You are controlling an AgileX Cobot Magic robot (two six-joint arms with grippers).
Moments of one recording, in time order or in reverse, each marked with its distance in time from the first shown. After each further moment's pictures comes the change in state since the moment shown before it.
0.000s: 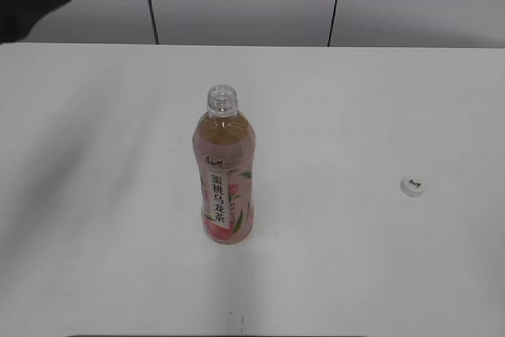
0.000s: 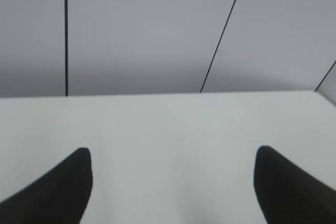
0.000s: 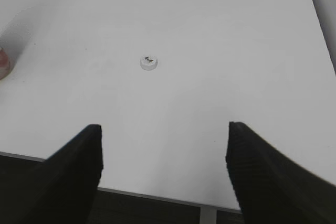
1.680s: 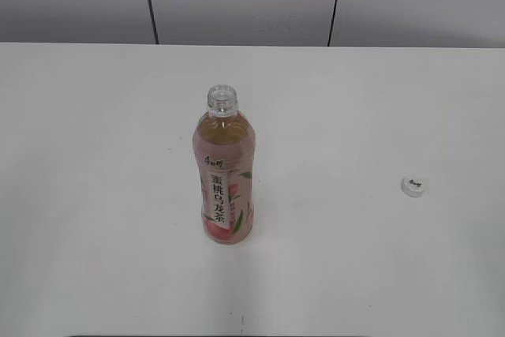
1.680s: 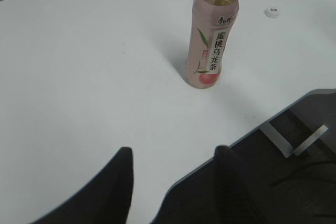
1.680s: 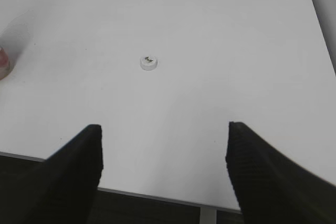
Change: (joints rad) left arm -0.084 -0.821 0.051 -0.350 1.068 0.567; right arm 0.000 0.000 0.000 0.000 0.000 0.000
